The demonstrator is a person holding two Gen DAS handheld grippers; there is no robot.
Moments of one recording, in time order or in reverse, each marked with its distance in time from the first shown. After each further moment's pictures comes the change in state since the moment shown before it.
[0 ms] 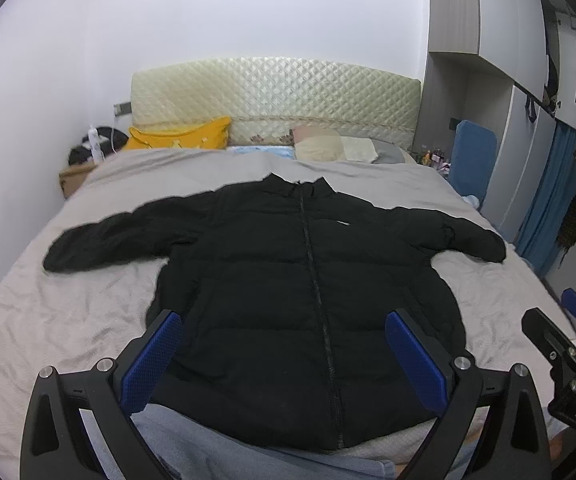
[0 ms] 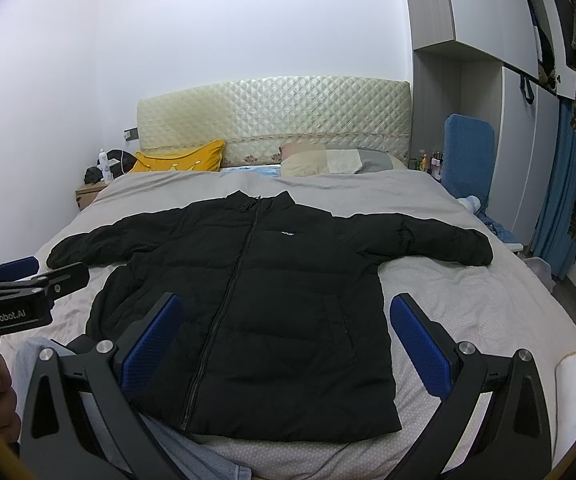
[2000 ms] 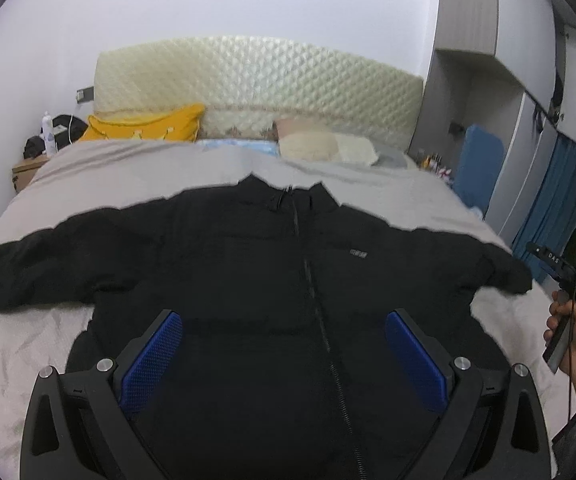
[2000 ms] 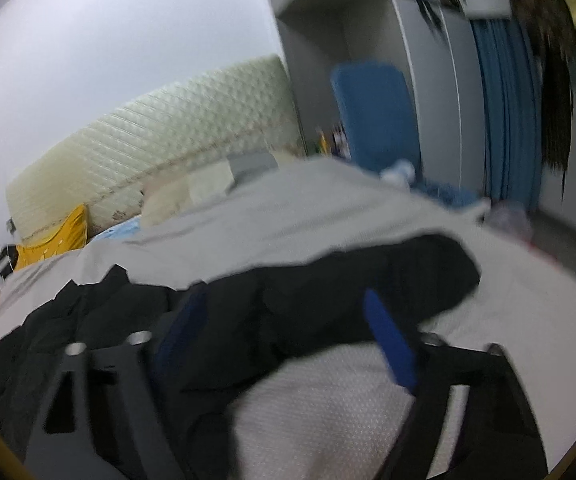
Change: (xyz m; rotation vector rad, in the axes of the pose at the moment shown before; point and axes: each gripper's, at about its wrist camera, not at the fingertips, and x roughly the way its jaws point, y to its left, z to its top) left arm 0.233 0.027 0.058 -0.026 0.023 -0.123; right arm 0.286 -0.267 0.048 0.383 -0.036 -0.230
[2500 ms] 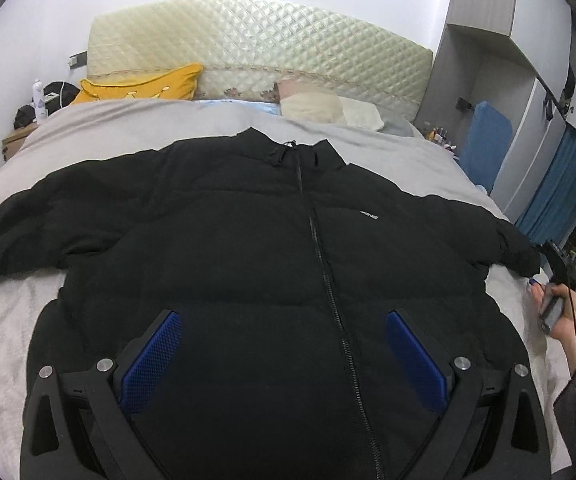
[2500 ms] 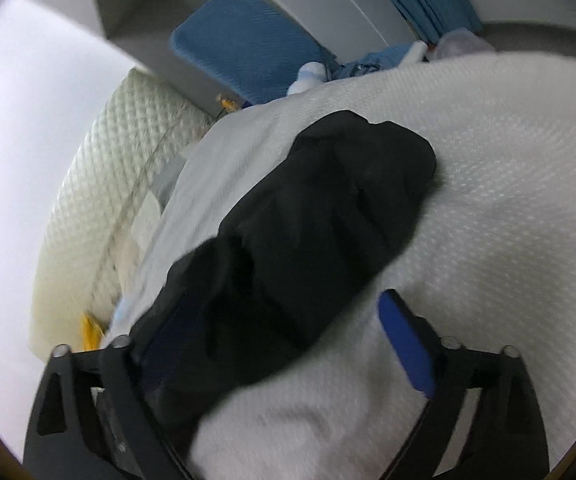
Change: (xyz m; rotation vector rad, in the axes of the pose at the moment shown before) left arm 0.047 0.008 -0.020 -0.024 0.113 -0.023; right arm 0.100 -0.163 -0.027 0.625 0.135 0.045
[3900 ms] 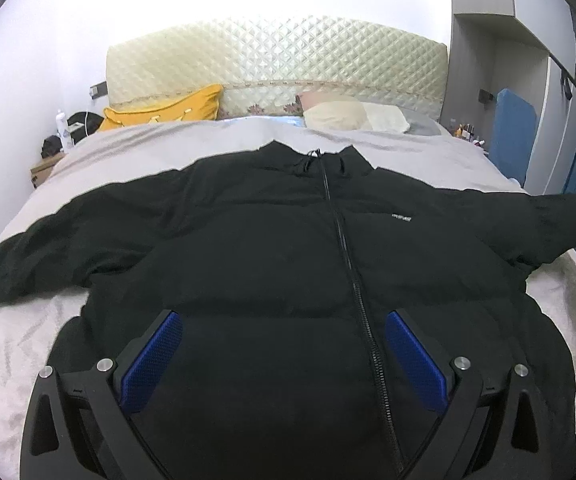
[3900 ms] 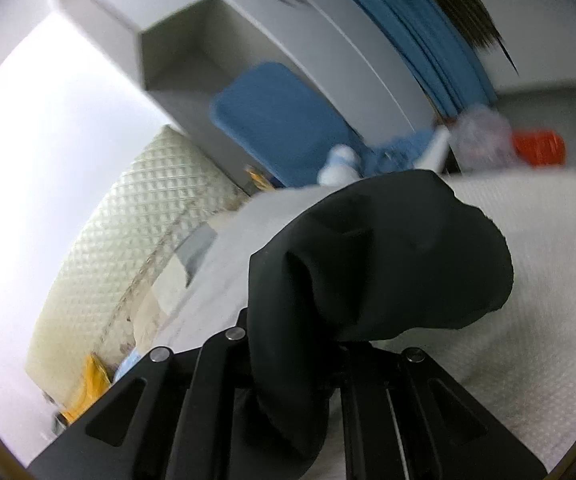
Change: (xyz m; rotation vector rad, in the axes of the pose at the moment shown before) left arm 0.007 -0.018 -0.004 0.057 -0.070 0.166; right arm -0.085 0.082 0.020 -0.159 -0.274 0.033
